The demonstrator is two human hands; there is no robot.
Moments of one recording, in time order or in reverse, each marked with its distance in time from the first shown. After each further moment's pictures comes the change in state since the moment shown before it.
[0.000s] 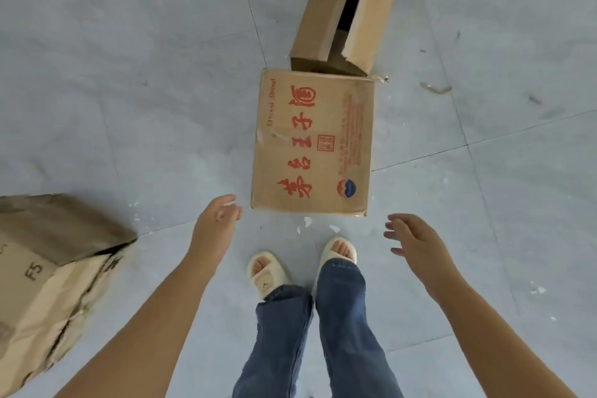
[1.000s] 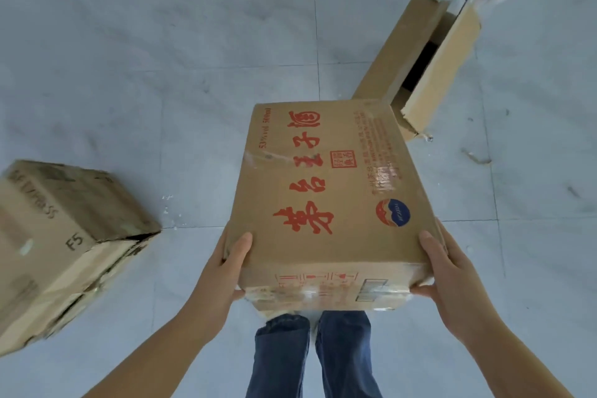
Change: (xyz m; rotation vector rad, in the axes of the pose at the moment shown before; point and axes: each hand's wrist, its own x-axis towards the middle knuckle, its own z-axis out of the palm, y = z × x) left_hand -0.060 0.015 -0.057 -0.529 -0.025 -0.138; right_hand -0.034 -0.115 0.009 0.260 -0.189 -0.114
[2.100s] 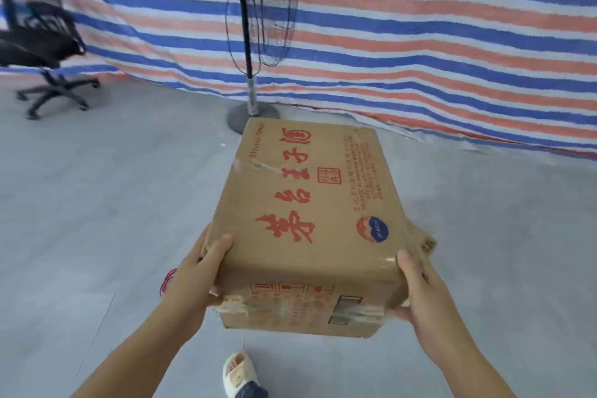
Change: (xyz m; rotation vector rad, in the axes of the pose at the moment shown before) left_hand -0.540 -0.241 -0.259 -1.207 1.180 0.296; right_hand -0.493 -0.010 0.341 -0.862 -1.279 -0.499
